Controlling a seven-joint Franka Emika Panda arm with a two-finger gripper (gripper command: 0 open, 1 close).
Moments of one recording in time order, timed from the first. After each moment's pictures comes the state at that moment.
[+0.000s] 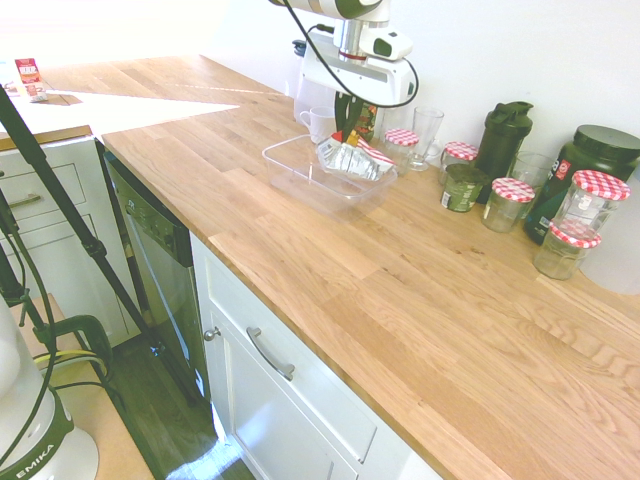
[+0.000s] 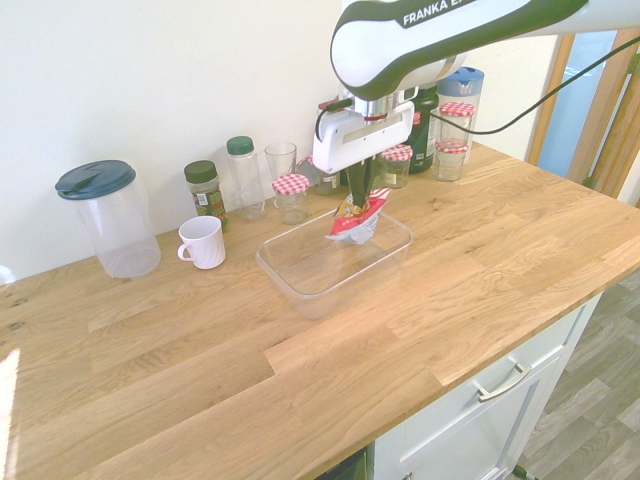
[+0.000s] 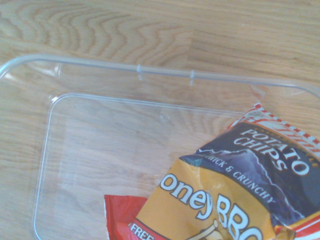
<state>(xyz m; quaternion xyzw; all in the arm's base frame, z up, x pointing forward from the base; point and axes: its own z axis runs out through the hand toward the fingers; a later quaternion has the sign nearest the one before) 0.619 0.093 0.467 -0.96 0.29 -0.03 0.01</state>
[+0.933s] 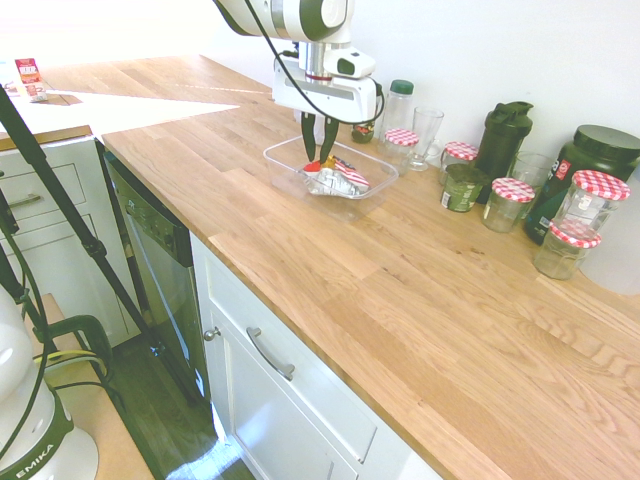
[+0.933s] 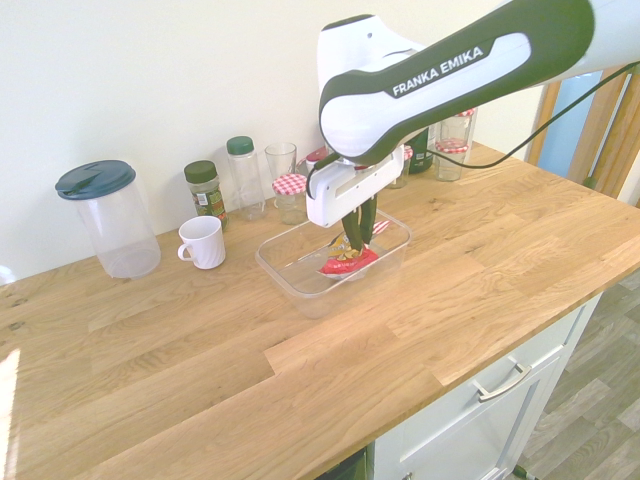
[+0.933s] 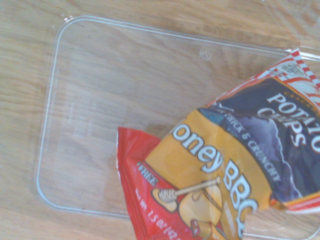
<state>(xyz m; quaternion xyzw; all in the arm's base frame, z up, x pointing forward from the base) 0.573 0.130 0.442 -0.96 0.27 -0.04 -0.03</state>
